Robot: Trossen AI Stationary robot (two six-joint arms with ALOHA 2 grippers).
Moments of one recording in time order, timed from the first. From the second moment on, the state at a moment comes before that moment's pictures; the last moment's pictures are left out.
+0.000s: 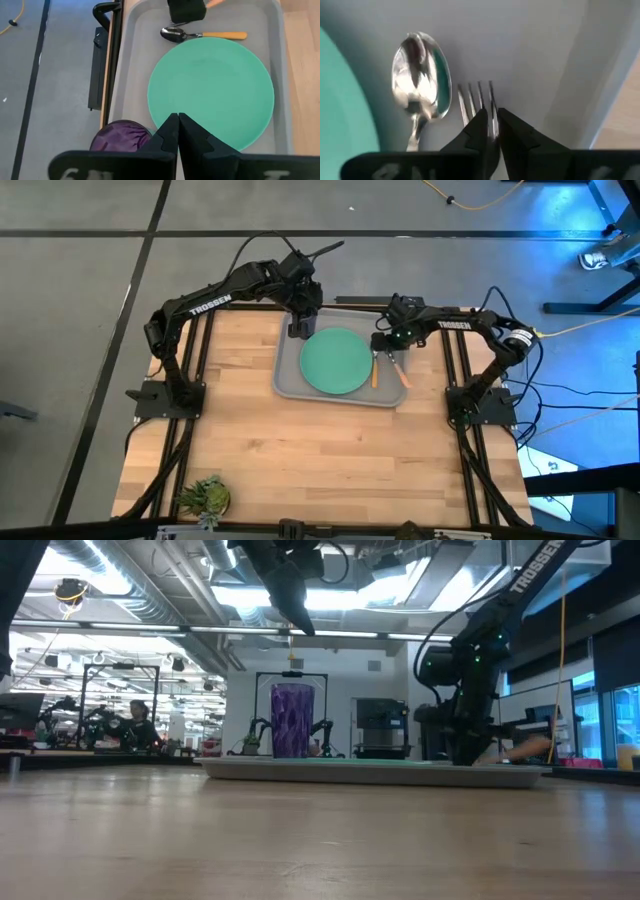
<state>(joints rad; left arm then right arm) 0.51 1.77 1.83 -0.95 0.14 0.48 -0.74 1.66 0.86 -0.52 -0.05 0.68</state>
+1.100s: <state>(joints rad) 0.50 1.77 1.78 -1.18 0.16 0.43 -0.71 1.40 0.86 -0.67 -0.08 0.55</state>
